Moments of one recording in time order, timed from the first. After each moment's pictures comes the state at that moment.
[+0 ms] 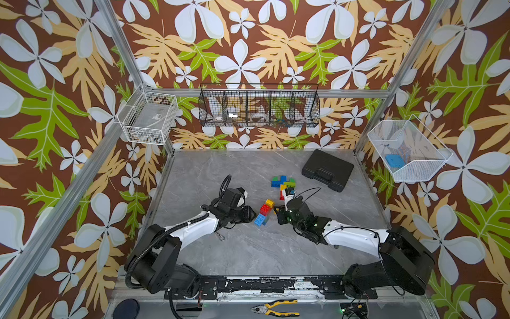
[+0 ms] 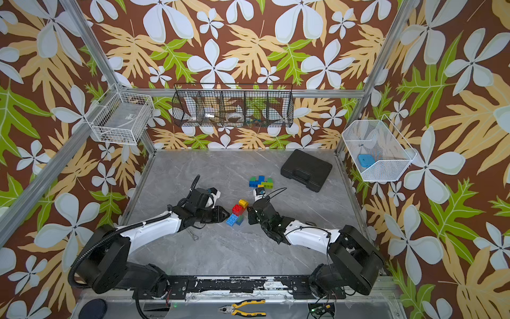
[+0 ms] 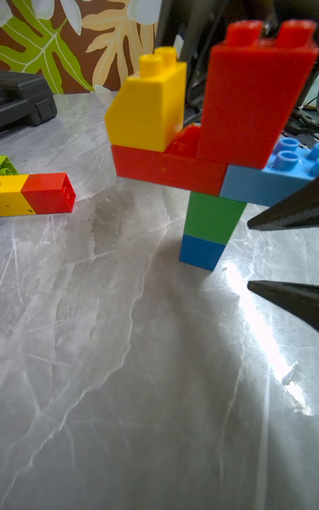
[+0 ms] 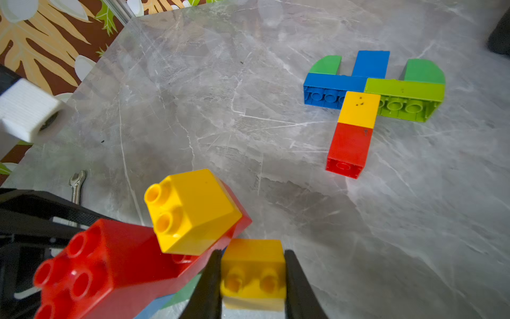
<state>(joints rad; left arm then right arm) -0.54 1.42 0.71 -0.14 0.33 -0.62 0.78 1.43 0.66 0.16 0.20 0.49</state>
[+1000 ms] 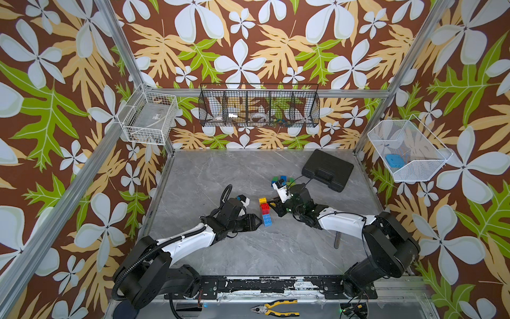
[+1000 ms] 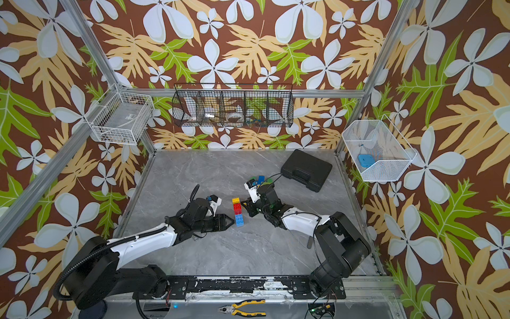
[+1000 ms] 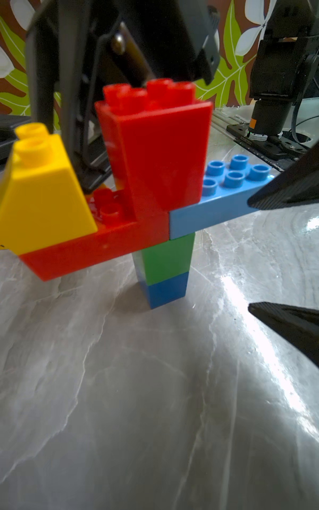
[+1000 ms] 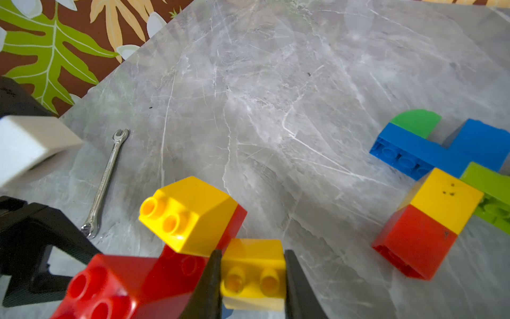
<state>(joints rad) -0.65 1.30 0.57 -0.01 0.31 -0.75 0.62 1.60 0.79 0.22 -0.22 0.15</state>
